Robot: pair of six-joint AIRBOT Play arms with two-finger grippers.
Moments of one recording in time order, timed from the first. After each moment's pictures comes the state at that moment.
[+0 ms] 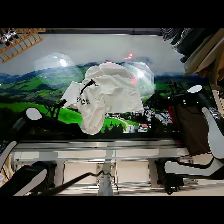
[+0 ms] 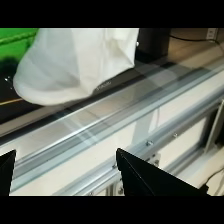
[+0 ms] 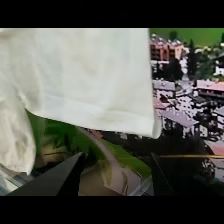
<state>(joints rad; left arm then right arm) -0.17 -1.03 0.55 0.91 -1.19 -1.34 -0.27 -1.45 0.94 -0.75 1.24 1.16</state>
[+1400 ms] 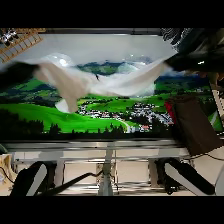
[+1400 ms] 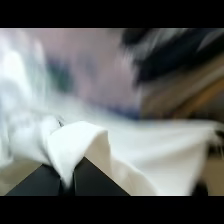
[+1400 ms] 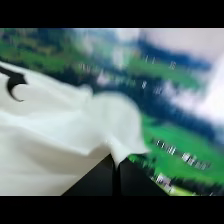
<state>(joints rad) 0.34 -0.77 1.15 0.54 -1.08 -1.28 -0.11 -1.04 1.56 -0.94 1.31 1.11</state>
